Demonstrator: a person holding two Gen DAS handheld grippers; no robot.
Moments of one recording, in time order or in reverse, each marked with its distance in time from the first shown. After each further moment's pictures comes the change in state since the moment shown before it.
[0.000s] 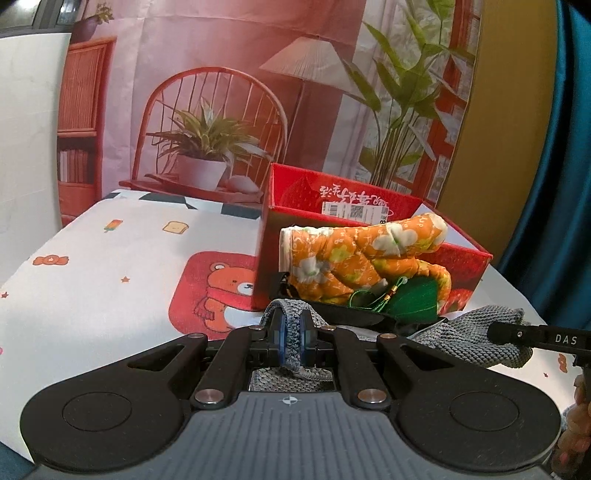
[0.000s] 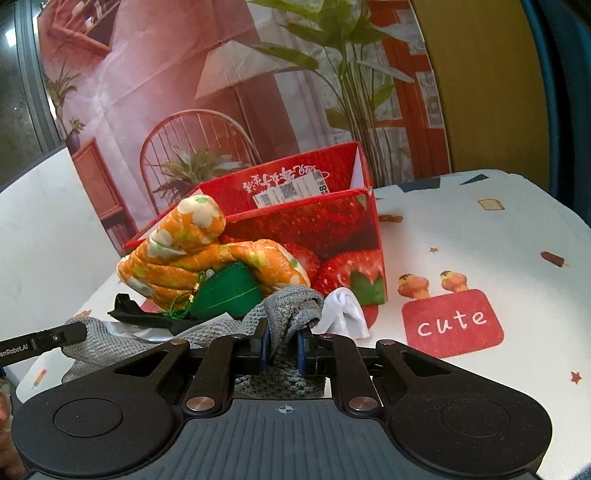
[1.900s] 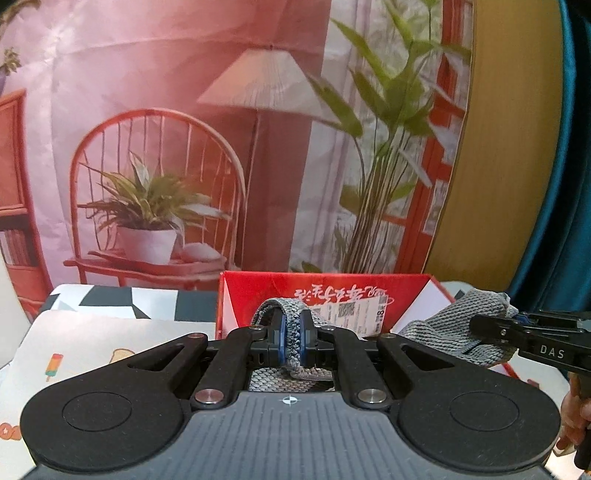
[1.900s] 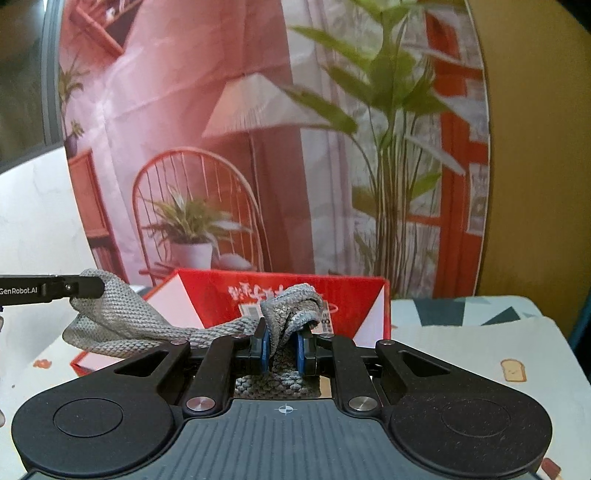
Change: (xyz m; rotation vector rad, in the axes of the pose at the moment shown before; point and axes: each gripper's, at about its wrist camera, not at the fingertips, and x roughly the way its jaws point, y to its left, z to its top) left arm 0.130 -0.042 0.149 0.115 -0.022 -0.053; right arm 0.099 0.005 0.161 -0.203 -0.059 -0.023
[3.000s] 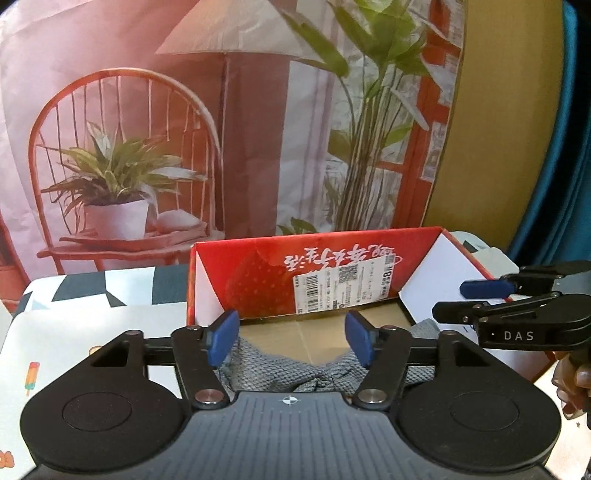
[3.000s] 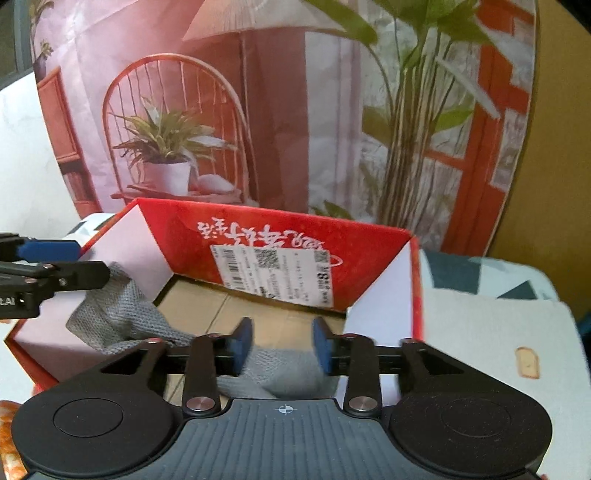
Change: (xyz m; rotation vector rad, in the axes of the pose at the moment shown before) left arm 0.060 -0.007 0.005 0.083 0.148 -0.036; right arm 0.092 0.004 0.007 -0.068 0.261 -0.066
